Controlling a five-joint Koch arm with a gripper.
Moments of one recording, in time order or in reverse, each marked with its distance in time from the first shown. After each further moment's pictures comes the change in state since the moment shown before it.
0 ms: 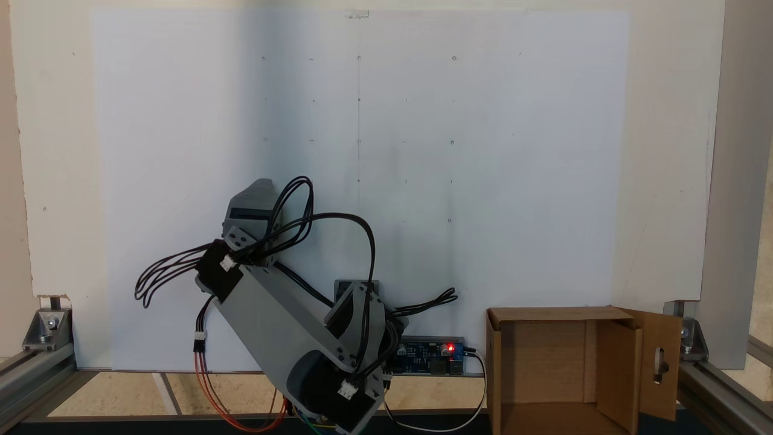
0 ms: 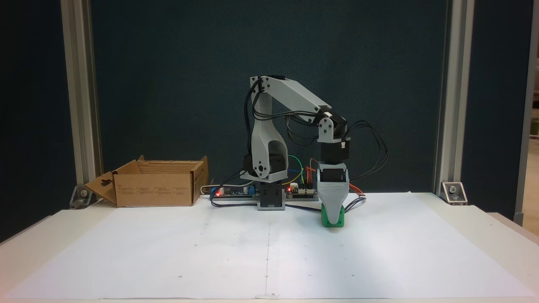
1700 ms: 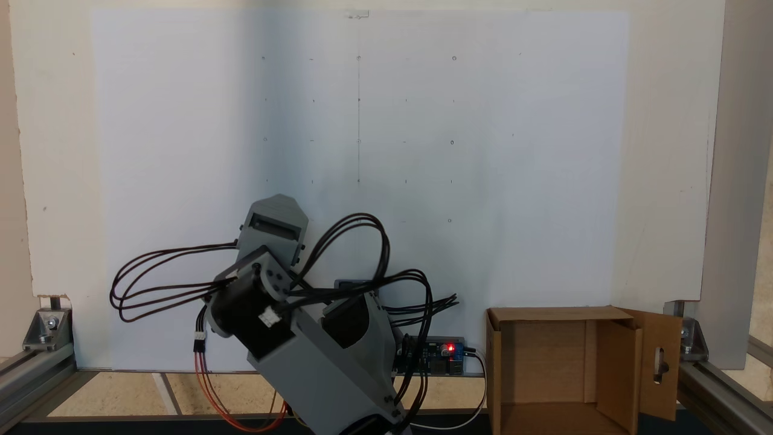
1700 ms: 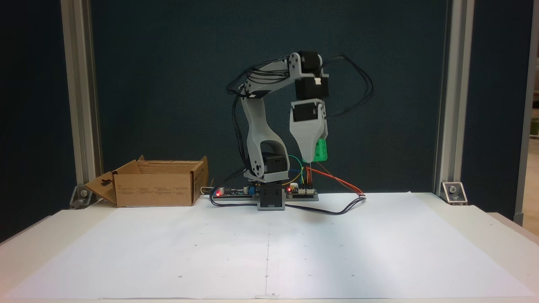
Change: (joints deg) arm 18.2 17.9 -30.1 38.0 -1.5
